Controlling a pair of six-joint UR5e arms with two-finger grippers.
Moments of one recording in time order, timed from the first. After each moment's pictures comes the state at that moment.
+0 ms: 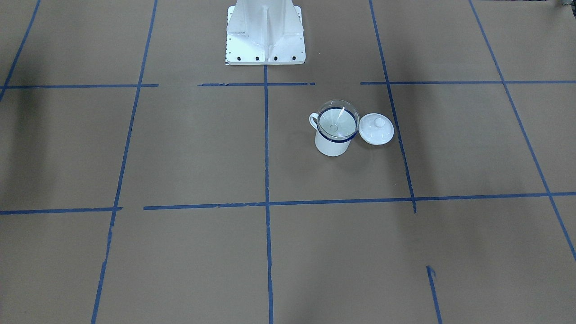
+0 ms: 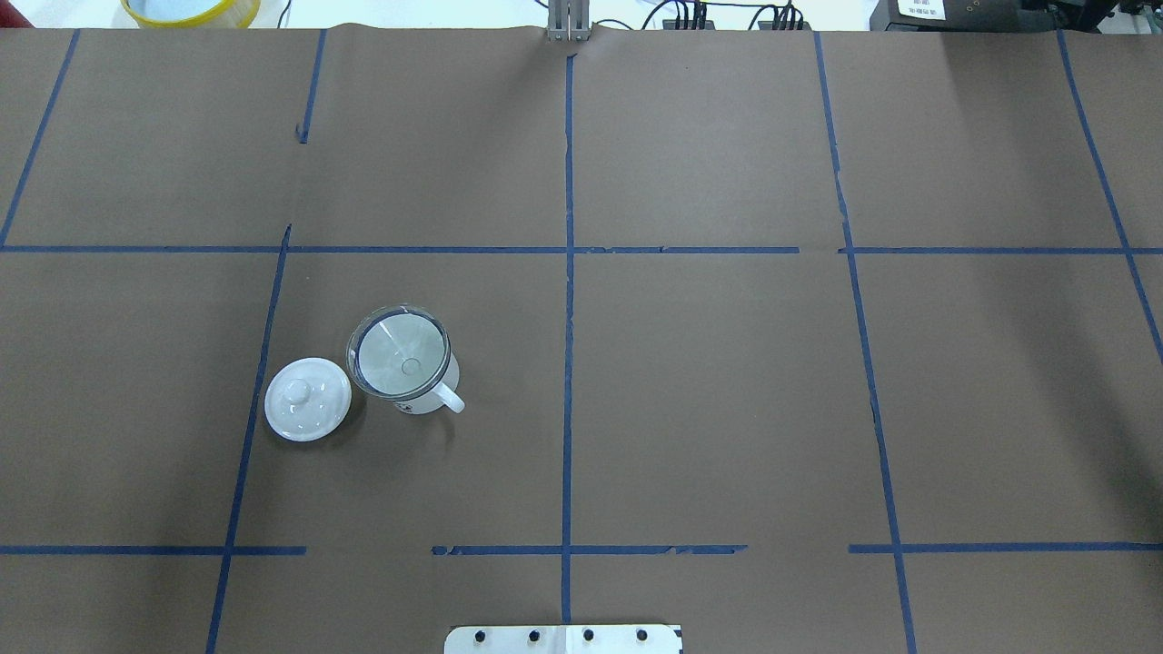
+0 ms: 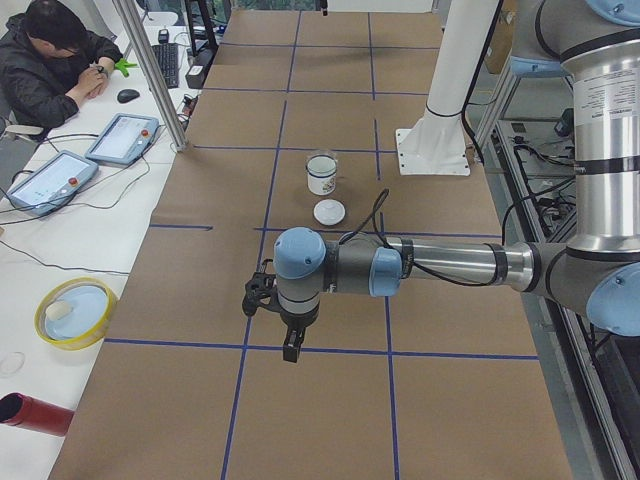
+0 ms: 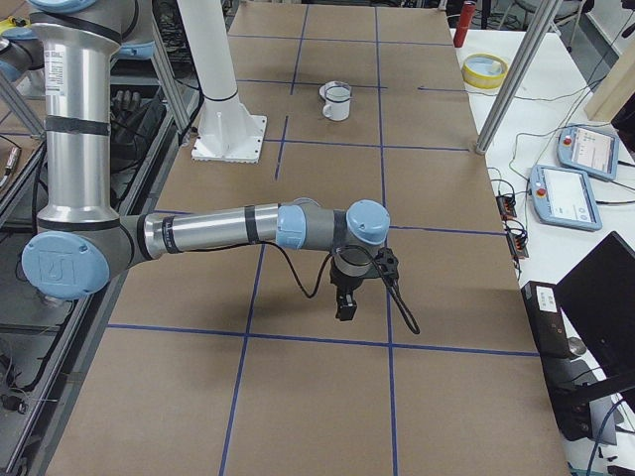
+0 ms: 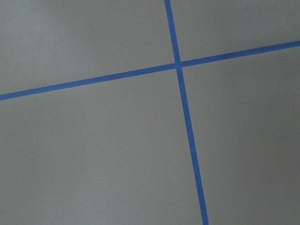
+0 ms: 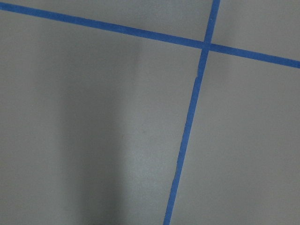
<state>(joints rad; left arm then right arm) -1.61 -1.42 -1.77 -1.57 -2.31 0.16 1.45 -1.63 1.79 -1.79 2.31 -0.13</state>
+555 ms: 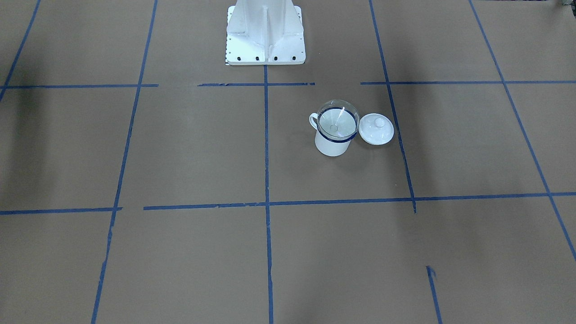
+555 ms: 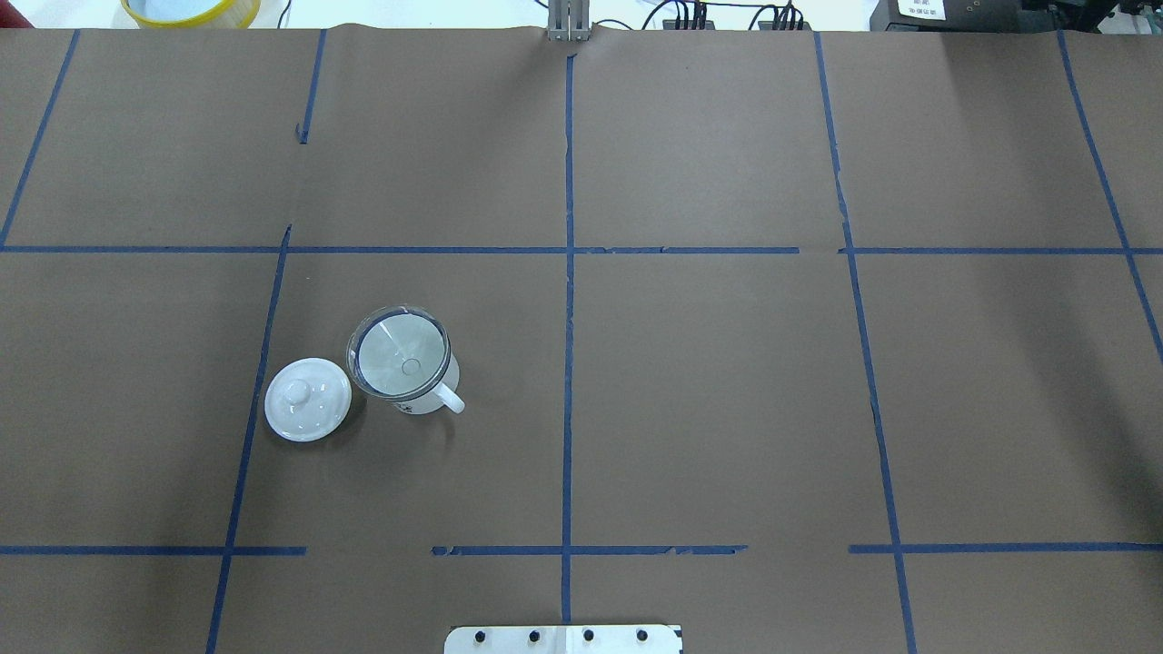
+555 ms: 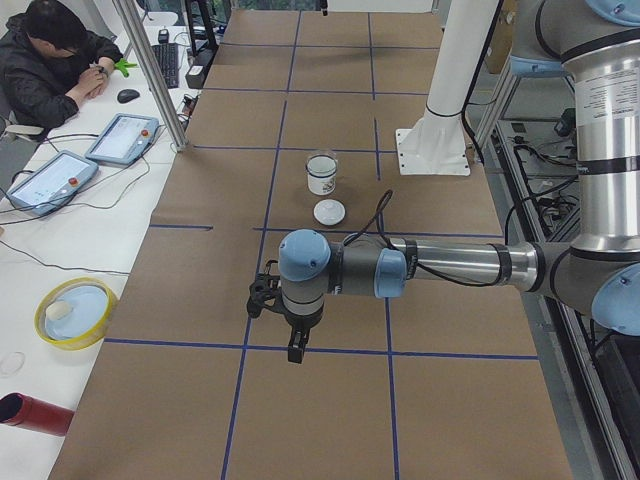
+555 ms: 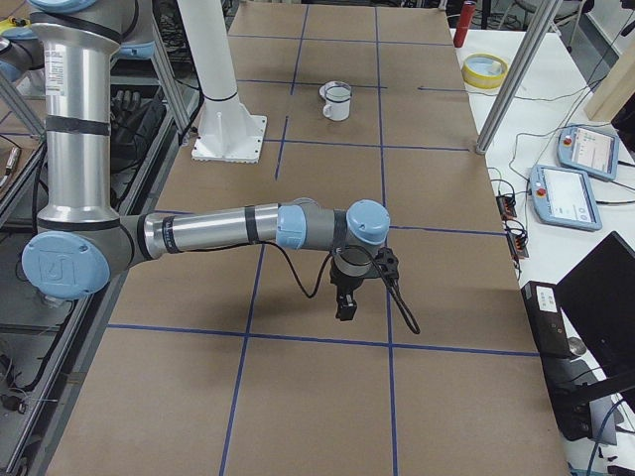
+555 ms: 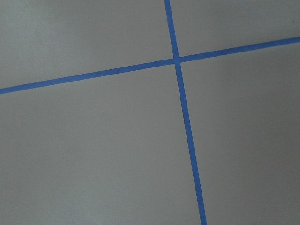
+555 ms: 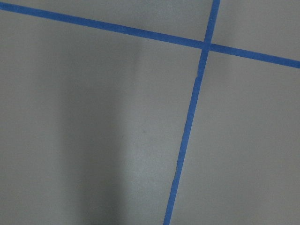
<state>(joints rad) -1.61 -1.39 -1.79 -1.57 -2.31 0.16 1.45 -1.63 1.79 -1.79 2.31 -0.13</state>
